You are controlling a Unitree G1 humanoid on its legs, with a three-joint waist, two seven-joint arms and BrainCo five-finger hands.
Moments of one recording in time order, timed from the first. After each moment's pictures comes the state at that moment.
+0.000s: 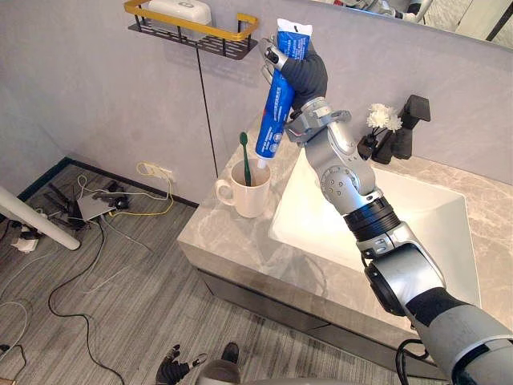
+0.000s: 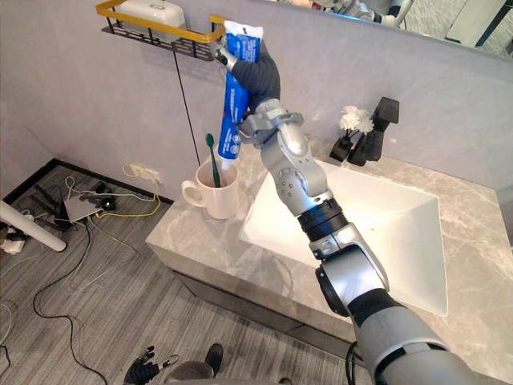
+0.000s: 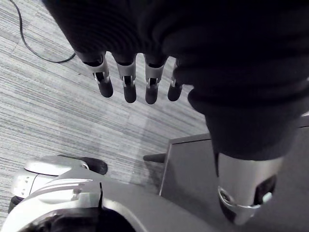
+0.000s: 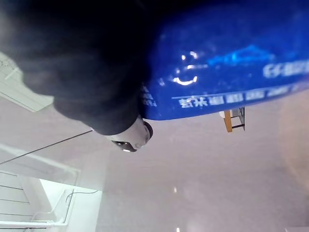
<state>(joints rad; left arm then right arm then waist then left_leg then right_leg) 0.31 0.17 -0.01 0.77 0.02 -0.07 0.09 -1.04 -0.16 0.30 0.39 0.81 -0.11 -0.04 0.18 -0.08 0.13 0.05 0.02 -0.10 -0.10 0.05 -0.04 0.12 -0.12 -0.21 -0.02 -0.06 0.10</state>
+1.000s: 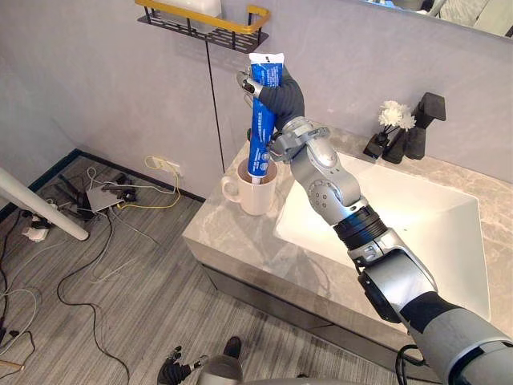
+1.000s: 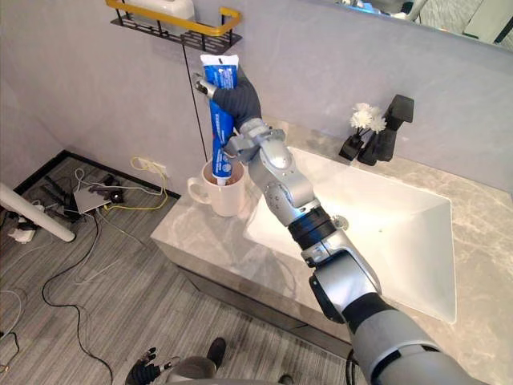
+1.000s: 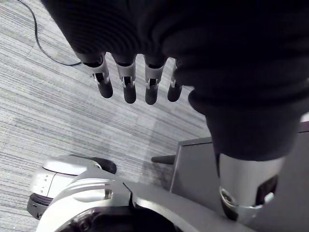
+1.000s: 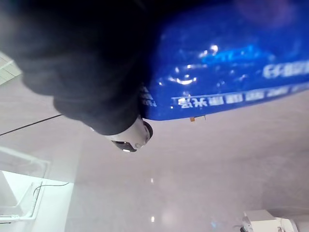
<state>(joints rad) 0.31 0.17 -0.03 0.77 0.01 -0.08 0.09 -1.01 -0.11 0.36 0.47 0.72 -0.10 -0.05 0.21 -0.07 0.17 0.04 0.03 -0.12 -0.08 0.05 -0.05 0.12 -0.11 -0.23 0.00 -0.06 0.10</state>
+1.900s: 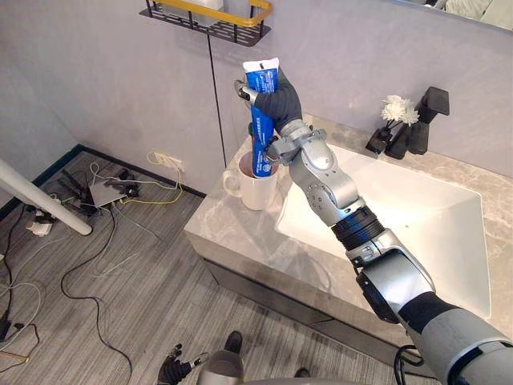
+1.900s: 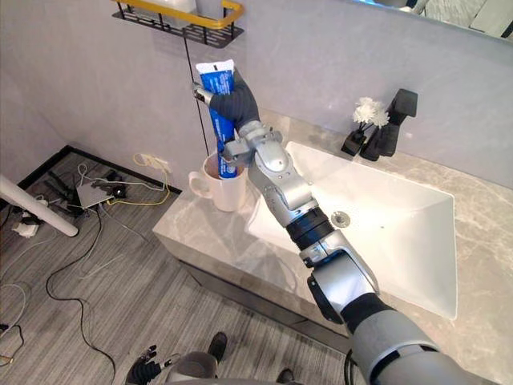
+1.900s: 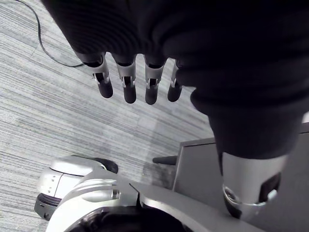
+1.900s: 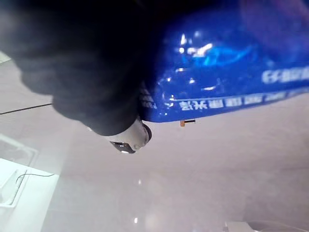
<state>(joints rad) 0.31 0.17 -0.04 0.77 0.01 -0.09 0.10 -0.99 -0.10 0.36 0.43 0.58 -0.11 -0.07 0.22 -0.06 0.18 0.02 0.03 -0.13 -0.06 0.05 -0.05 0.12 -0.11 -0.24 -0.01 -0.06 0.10</state>
